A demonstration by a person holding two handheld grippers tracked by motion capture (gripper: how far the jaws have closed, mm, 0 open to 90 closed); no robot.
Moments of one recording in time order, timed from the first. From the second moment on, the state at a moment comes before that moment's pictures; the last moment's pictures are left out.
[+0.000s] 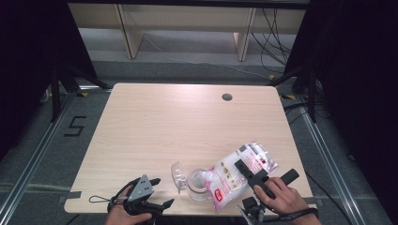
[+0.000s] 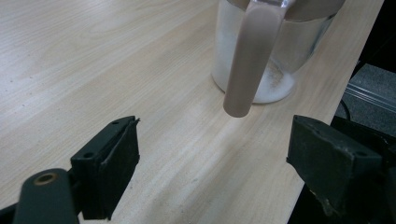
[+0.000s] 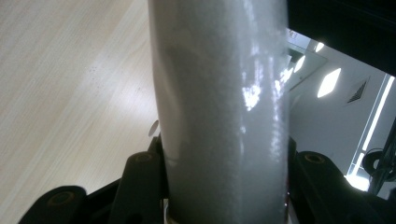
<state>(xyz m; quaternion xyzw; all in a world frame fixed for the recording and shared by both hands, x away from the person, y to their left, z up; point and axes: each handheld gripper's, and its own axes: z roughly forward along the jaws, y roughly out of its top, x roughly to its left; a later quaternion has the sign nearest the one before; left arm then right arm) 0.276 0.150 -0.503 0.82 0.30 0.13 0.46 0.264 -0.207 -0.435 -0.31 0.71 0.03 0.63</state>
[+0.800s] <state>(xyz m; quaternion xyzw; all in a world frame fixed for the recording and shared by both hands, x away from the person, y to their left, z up) 0.276 0.150 -0.503 0.83 0.30 0.13 0.46 0.263 -0.207 -0.435 -0.30 0.72 0.04 0.63</state>
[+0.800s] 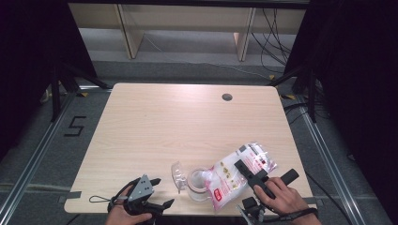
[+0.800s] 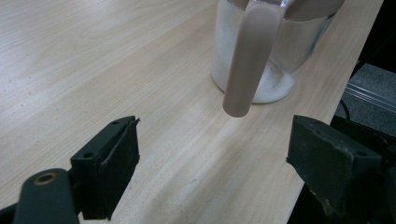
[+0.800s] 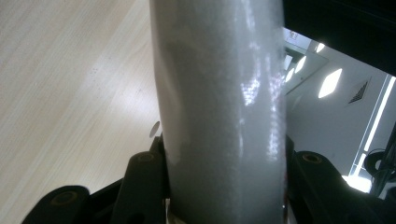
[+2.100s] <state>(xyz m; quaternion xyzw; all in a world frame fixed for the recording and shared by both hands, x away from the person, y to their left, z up) 0.276 0.150 -0.503 0.83 0.30 0.13 0.46 0.261 -0.209 -0.435 -0.29 0.73 0.04 0.62</state>
